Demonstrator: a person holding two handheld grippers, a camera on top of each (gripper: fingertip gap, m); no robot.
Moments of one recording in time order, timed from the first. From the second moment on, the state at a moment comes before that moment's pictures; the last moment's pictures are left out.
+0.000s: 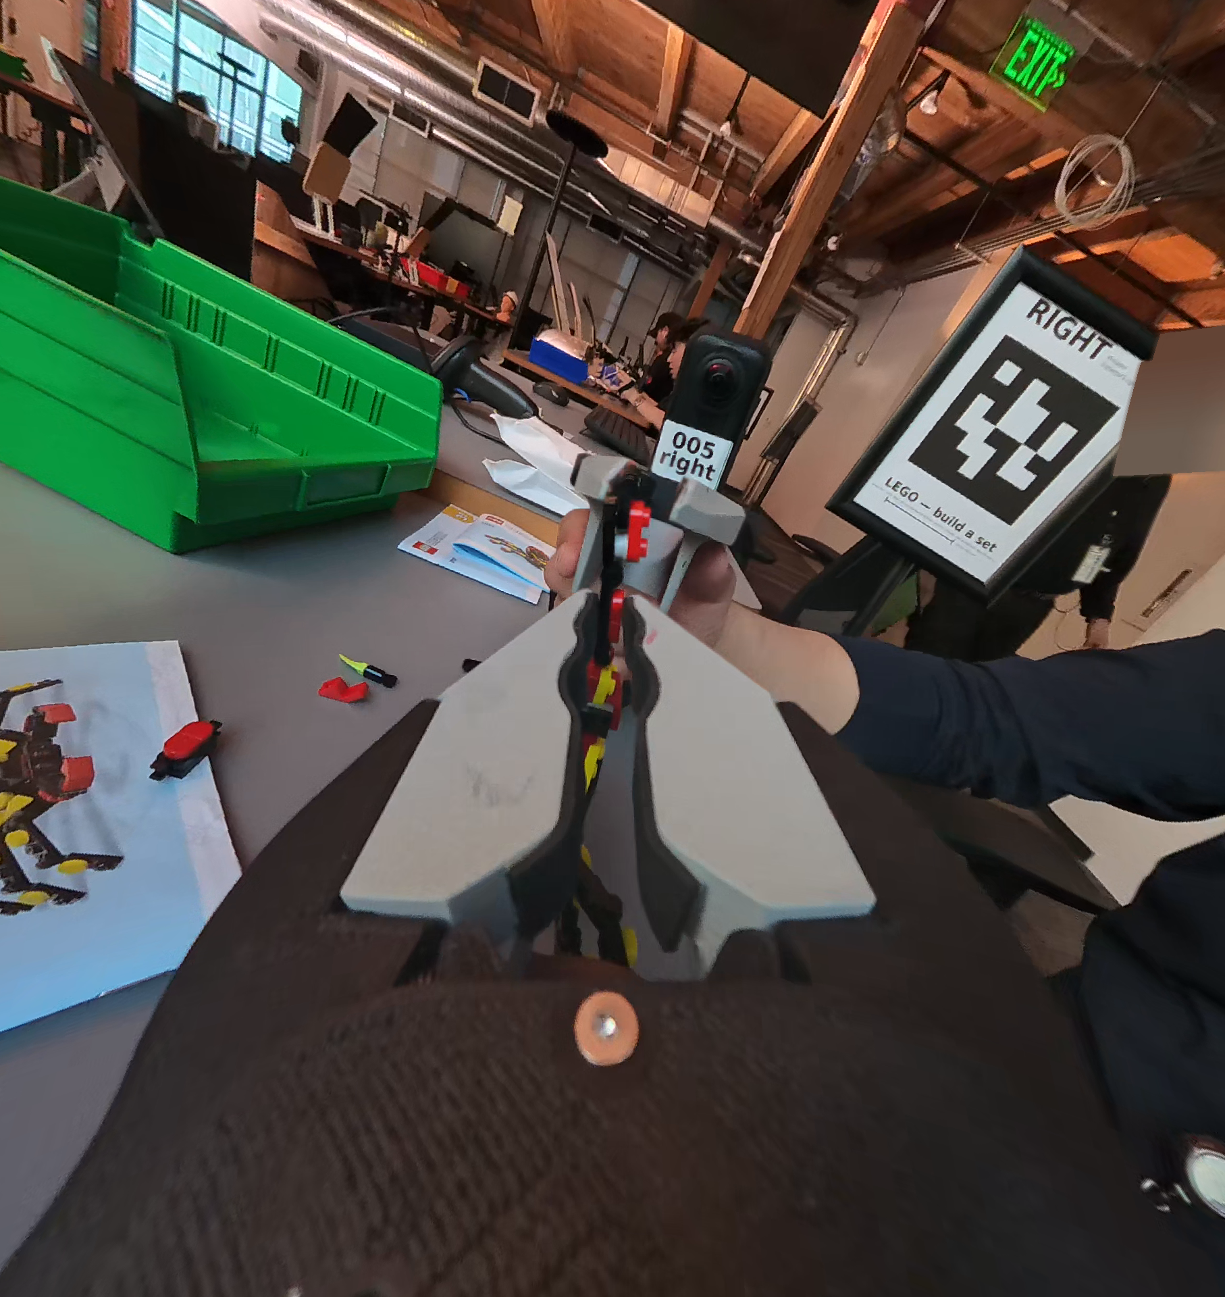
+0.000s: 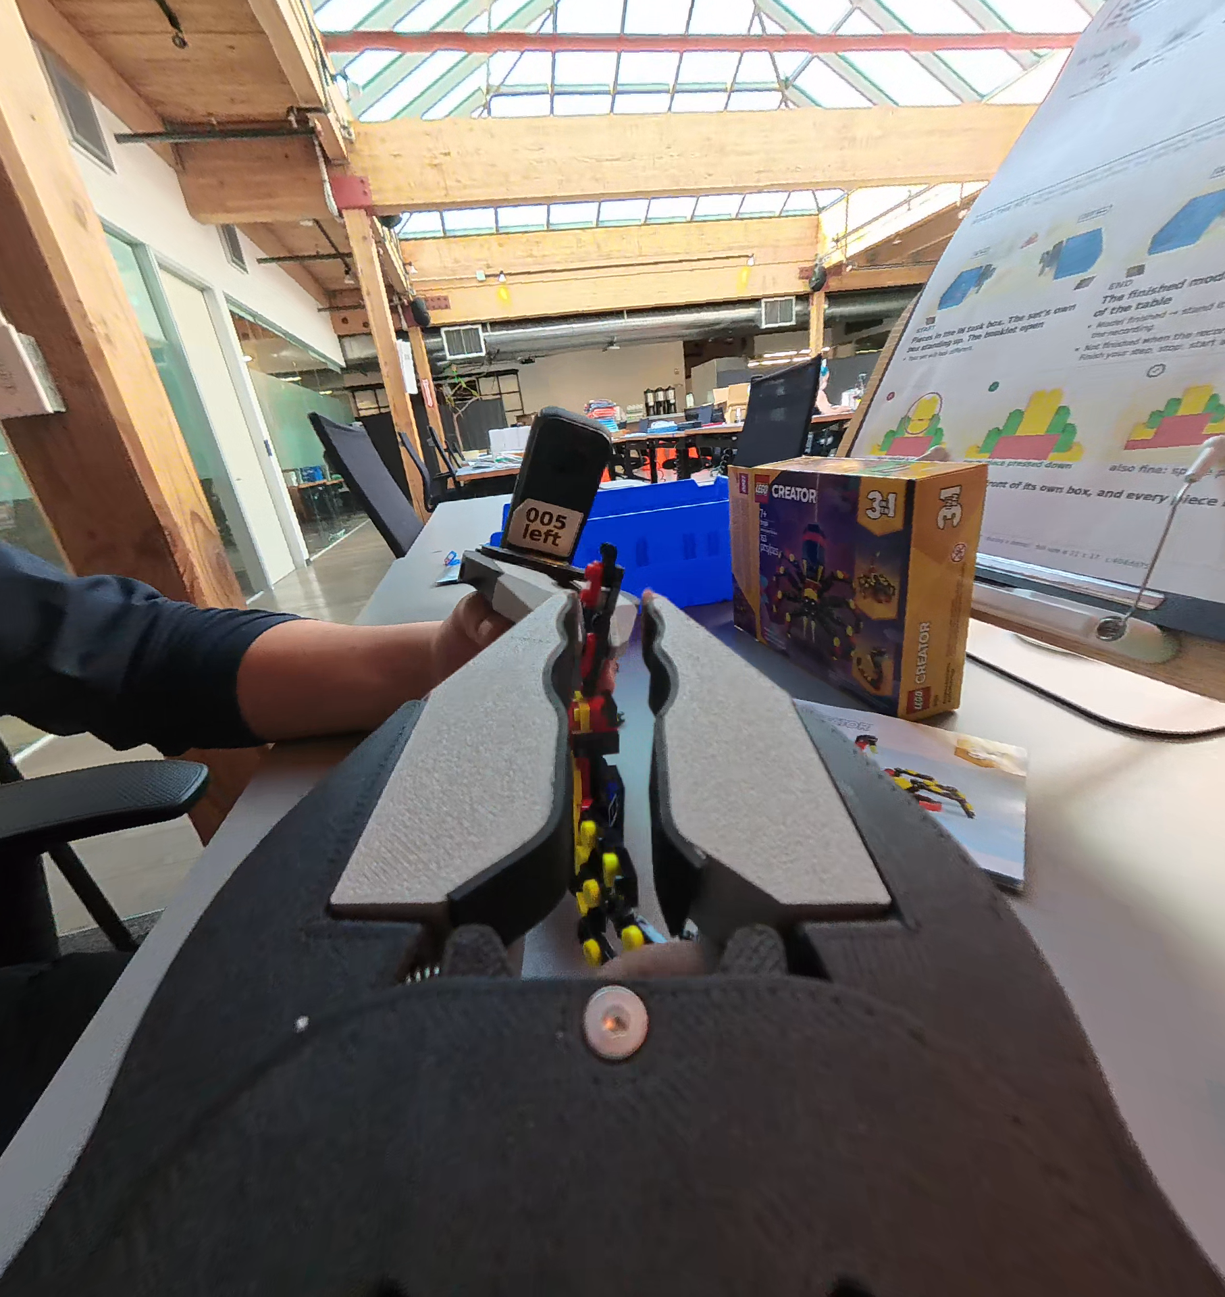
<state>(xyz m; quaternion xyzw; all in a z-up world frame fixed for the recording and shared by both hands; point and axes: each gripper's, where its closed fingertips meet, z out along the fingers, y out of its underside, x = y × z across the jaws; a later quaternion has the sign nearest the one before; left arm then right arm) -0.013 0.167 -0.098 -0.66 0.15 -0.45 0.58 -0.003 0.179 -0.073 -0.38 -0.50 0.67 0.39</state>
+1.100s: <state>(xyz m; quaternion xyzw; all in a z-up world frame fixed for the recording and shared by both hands) 0.003 0.170 -0.108 -0.69 0.15 -0.43 0.56 -0.009 0.163 -0.069 -0.38 -0.53 0.66 0.39</state>
